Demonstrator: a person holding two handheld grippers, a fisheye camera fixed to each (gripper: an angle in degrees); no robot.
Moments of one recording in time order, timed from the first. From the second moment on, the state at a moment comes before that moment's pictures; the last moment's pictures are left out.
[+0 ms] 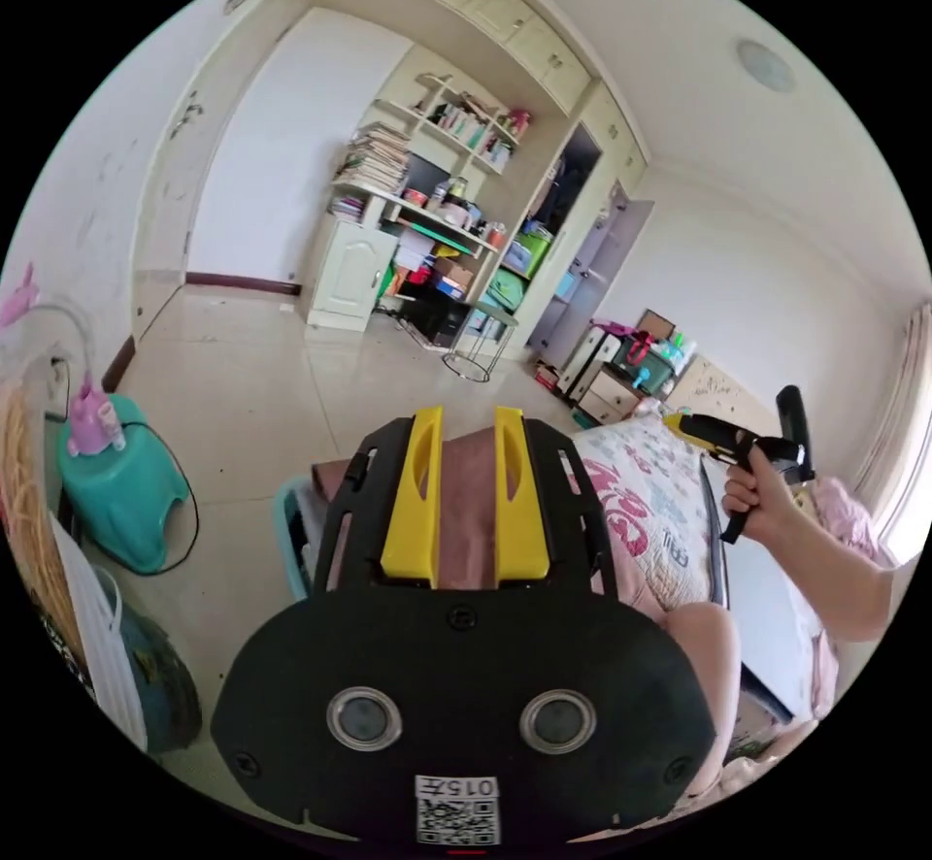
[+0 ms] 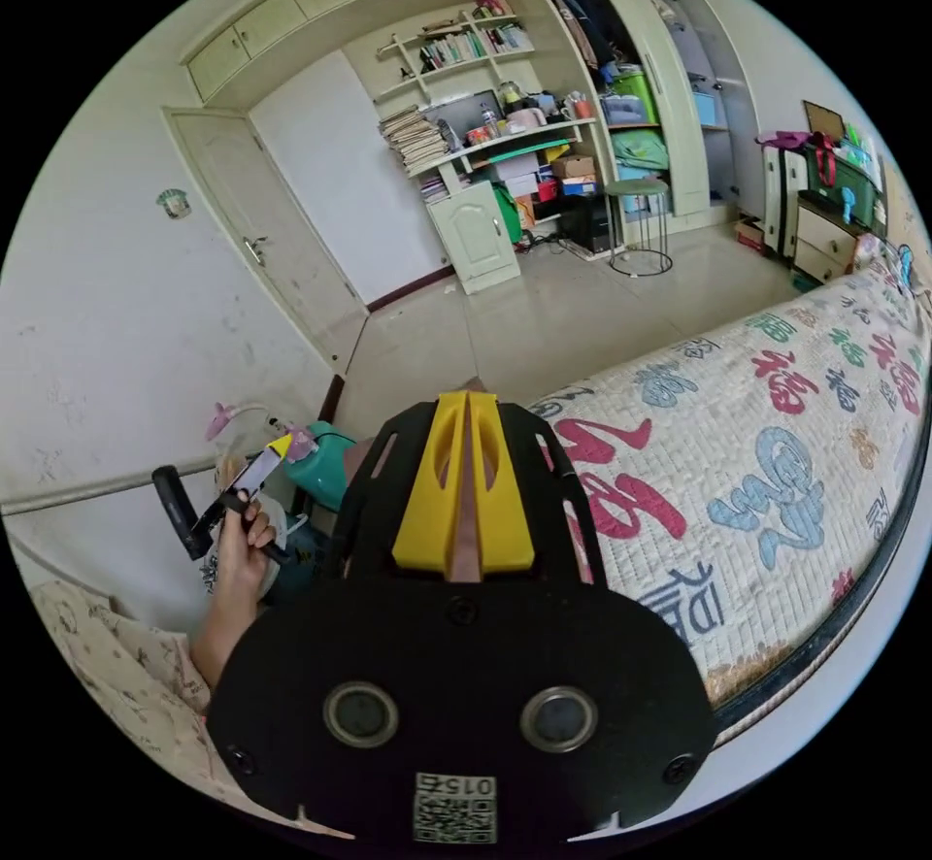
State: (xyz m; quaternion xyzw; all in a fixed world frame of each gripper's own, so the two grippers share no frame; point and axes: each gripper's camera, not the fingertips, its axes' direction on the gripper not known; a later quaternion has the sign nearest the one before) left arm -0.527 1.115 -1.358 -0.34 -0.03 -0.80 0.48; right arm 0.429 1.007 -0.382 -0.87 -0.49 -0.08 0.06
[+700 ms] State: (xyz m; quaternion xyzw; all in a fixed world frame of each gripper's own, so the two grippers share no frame) left arm -0.447 1.032 -1.000 -0.47 0.16 -0.71 0.50; right arm 0.213 0.601 0.054 -0.49 -0.44 -0.02 0.75
